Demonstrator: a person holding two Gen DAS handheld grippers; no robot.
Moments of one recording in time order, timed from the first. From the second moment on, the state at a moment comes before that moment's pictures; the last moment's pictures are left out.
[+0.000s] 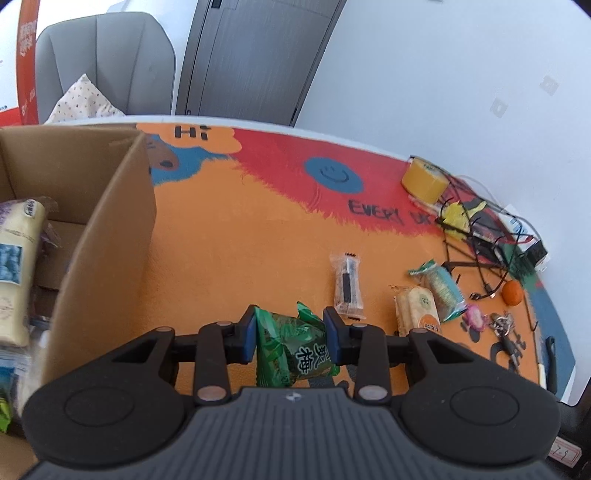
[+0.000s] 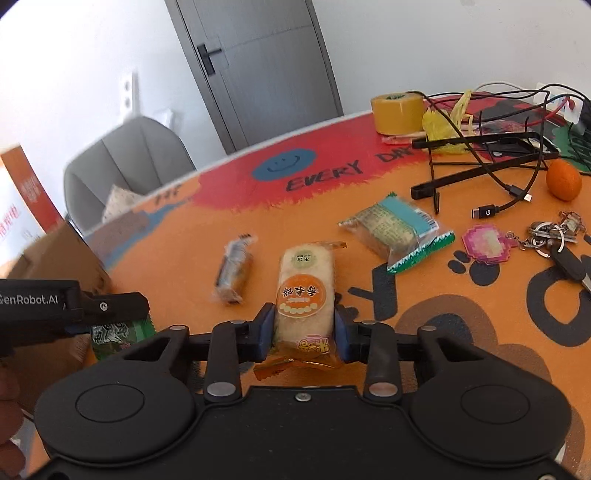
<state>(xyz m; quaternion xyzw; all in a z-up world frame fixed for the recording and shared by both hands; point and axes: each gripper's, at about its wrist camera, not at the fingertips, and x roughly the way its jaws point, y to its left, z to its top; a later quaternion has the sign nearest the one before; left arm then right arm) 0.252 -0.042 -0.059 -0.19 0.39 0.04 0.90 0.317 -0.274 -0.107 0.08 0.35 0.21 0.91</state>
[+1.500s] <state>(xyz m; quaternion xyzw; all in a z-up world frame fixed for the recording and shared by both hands) 0.174 0.103 -0.003 -0.26 0.30 0.11 0.91 0.263 -0.142 -0.015 0.06 0.28 0.33 0.90</state>
